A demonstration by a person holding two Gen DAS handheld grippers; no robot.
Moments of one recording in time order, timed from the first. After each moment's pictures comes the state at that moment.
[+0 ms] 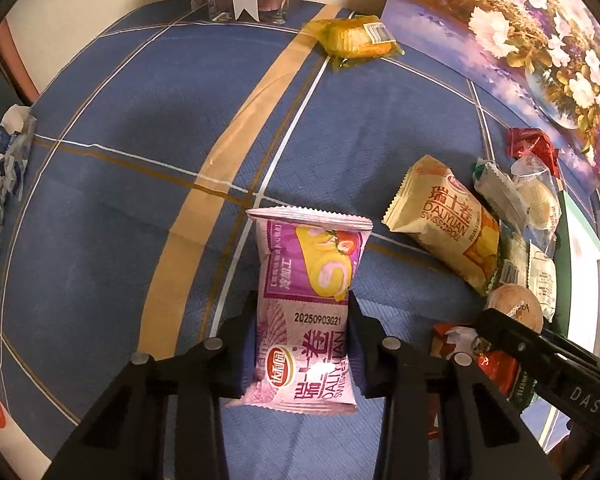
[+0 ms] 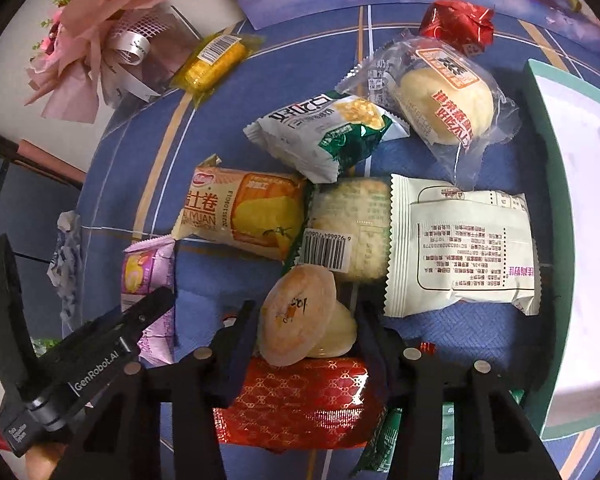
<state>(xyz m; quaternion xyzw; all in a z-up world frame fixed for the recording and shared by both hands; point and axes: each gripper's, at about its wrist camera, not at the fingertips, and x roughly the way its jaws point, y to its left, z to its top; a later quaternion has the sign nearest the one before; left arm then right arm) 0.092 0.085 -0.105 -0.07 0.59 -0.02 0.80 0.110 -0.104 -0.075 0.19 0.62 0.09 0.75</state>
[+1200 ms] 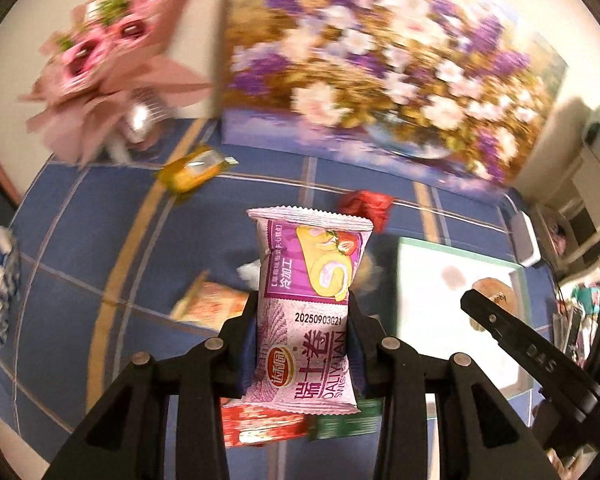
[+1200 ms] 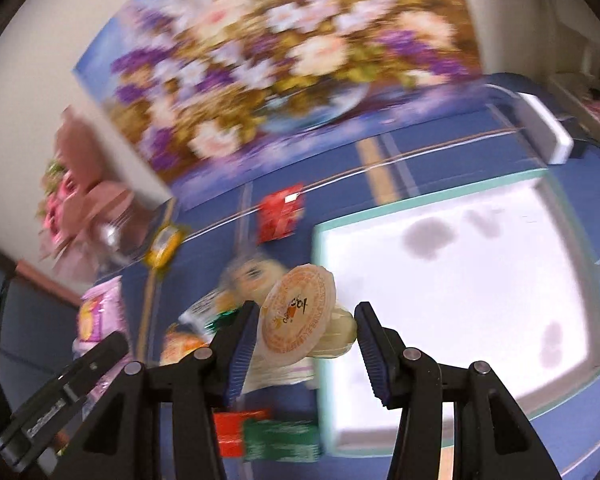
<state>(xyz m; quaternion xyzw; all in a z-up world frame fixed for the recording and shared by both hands) 0.086 -0.068 0.035 -0.03 0.49 -0.11 0.86 0.067 -0.295 0.026 0.27 0.48 -0.06 0.83</state>
